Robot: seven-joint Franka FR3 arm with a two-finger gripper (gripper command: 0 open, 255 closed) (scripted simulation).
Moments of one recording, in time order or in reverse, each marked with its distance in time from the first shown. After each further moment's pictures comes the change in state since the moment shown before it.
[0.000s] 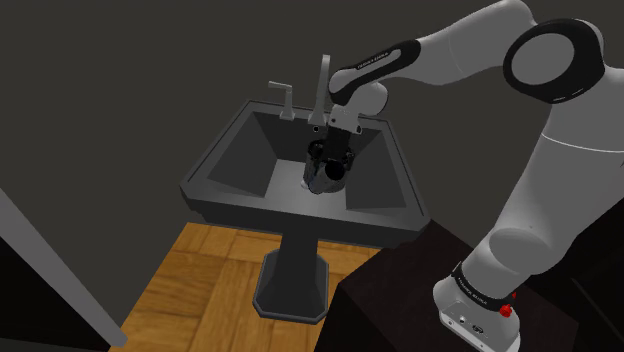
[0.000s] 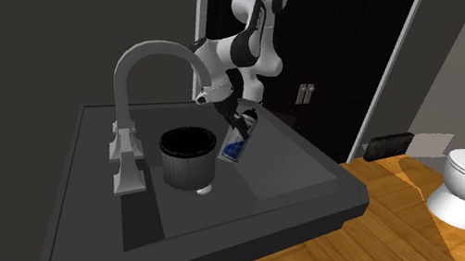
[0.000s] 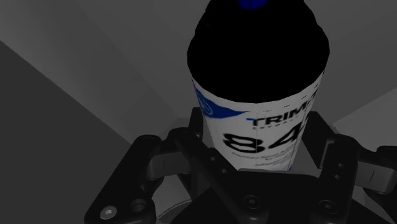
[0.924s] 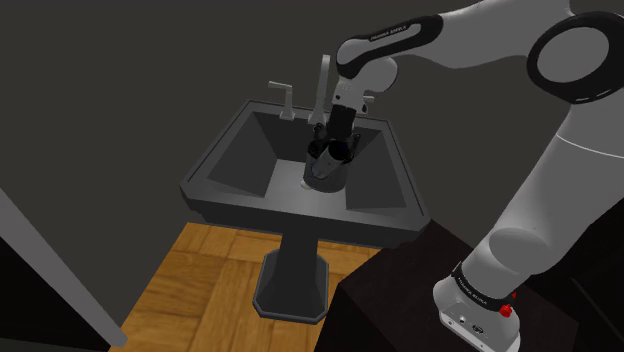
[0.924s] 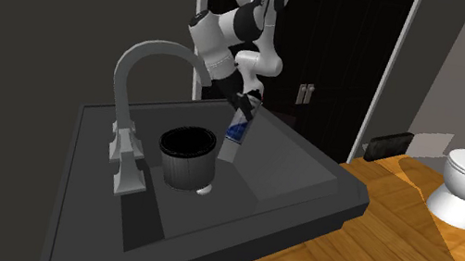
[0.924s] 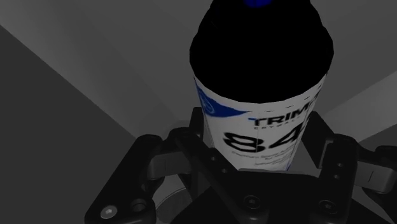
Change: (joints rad) arm -0.005 -0.096 -0.005 0.069 -0.022 -0.152 0.069
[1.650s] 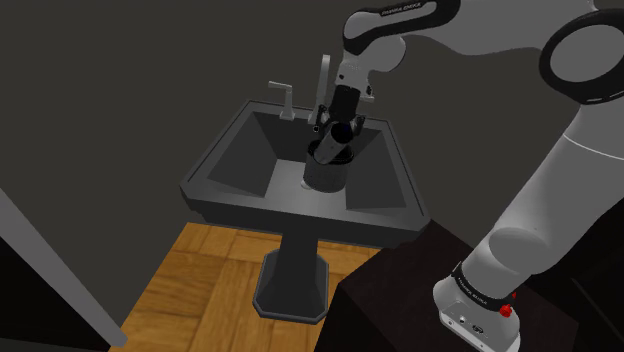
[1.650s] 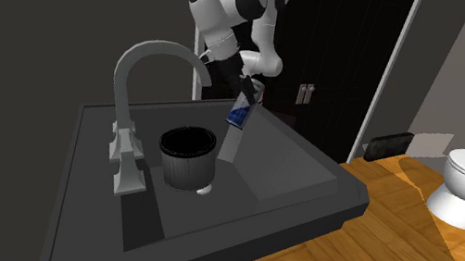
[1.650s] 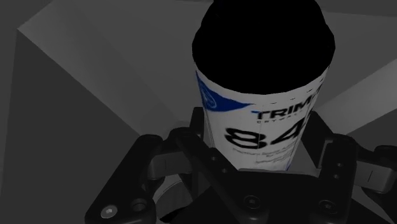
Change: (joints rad) arm -0.005 -0.046 -0.004 0.089 -0.011 -0.125 0.052
